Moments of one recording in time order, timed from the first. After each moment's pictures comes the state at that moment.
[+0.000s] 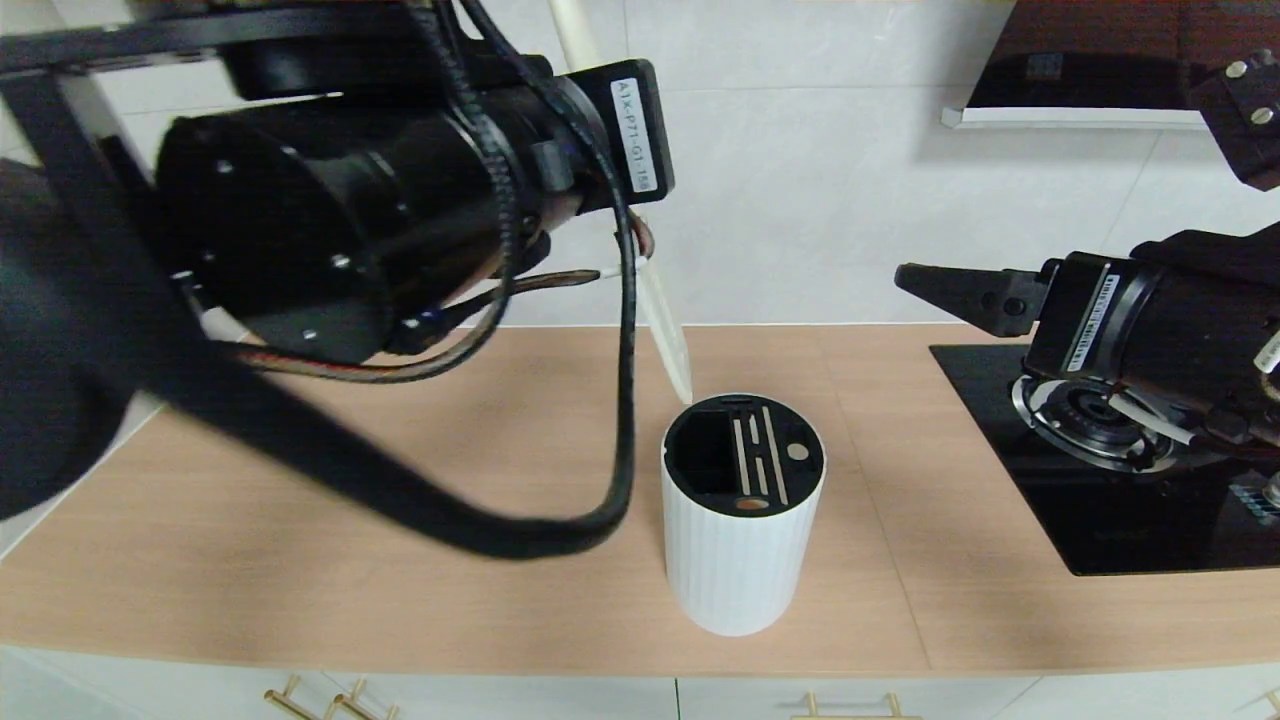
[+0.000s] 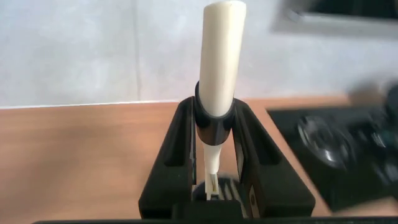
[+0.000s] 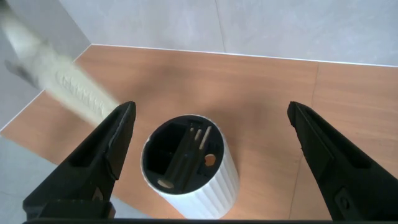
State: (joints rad) left arm -0.88 1.68 -1.46 -0.30 0.64 -0.15; right arm 0.67 1.33 -0.94 -0.38 -0.22 0.19
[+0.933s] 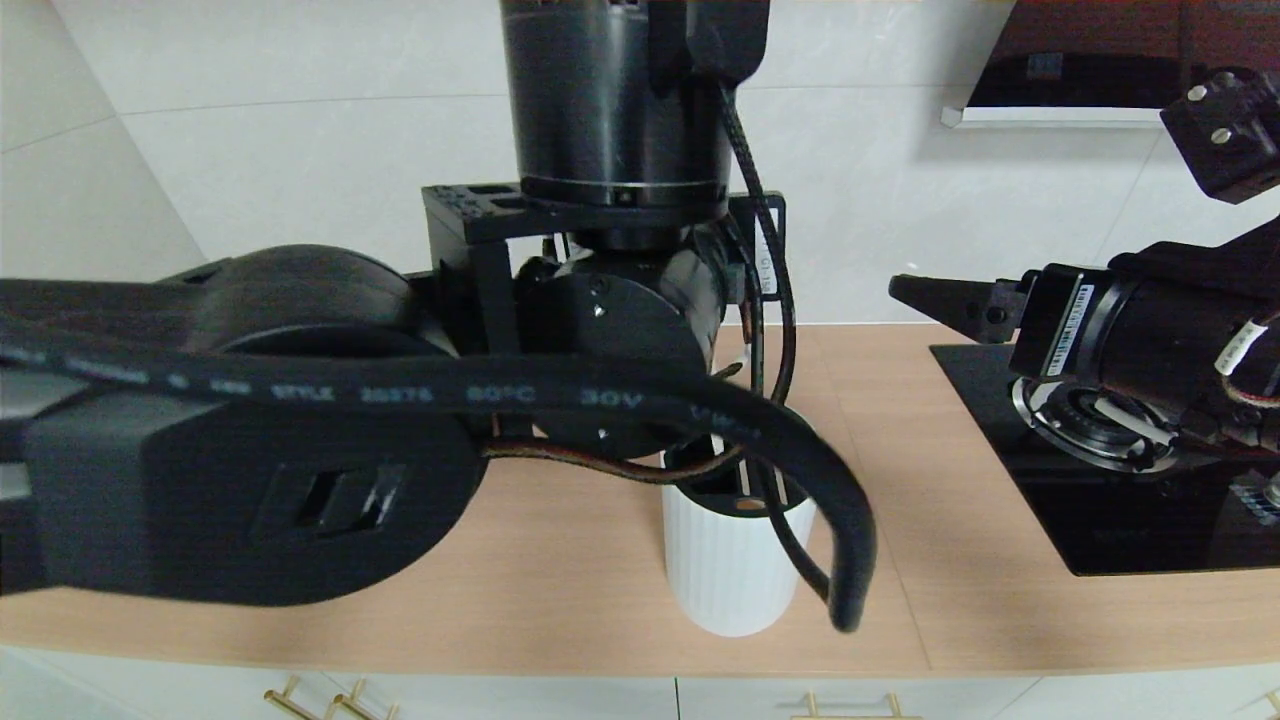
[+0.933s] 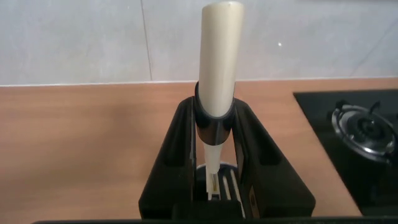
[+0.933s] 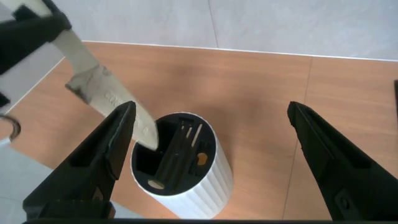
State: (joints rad) left arm -0.98 1.85 -1.51 -0.28 0.82 -0.14; right arm 0.66 1.36 -0.93 -0.38 -0.22 0.19
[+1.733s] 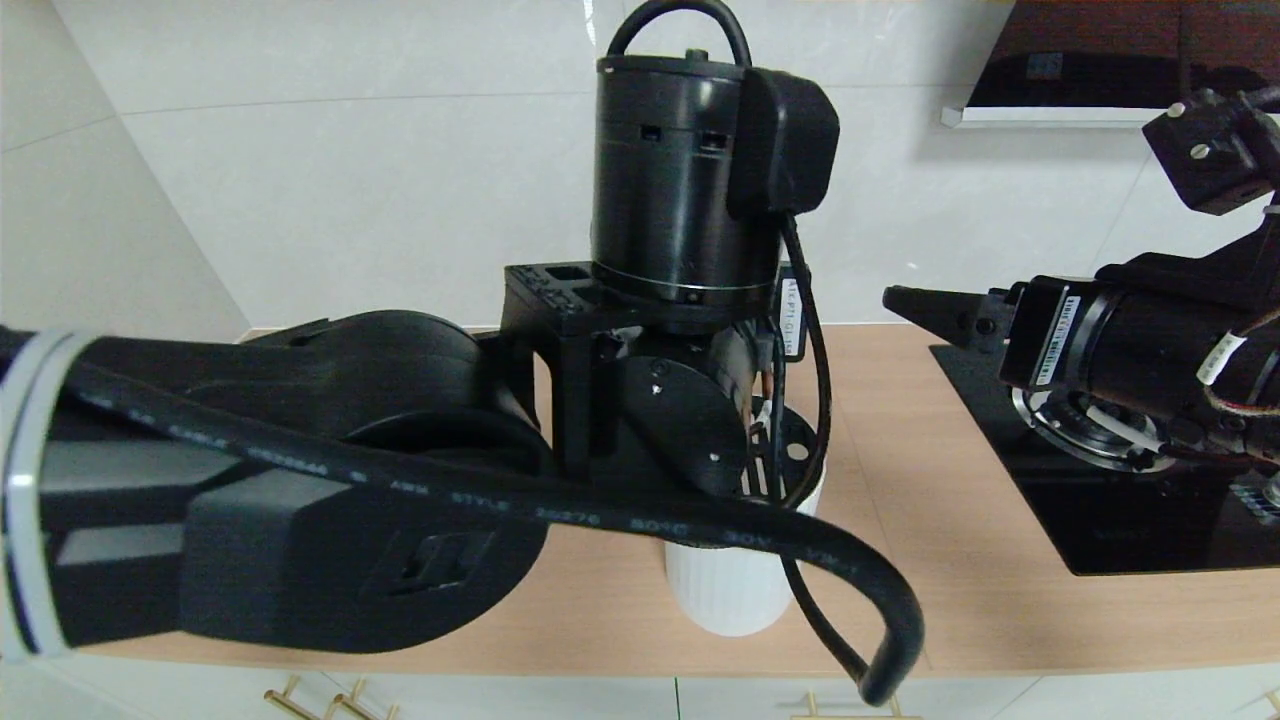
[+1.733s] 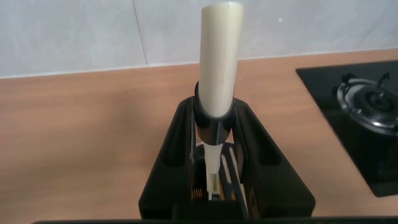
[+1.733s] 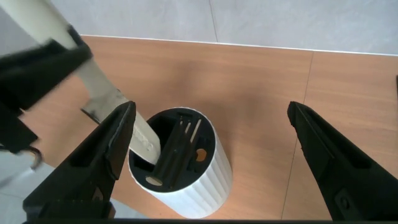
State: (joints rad) left arm -1.00 1.88 -1.47 -0.28 0.81 -0.16; right arm 0.66 1.37 -0.93 -0.38 -0.22 0.19
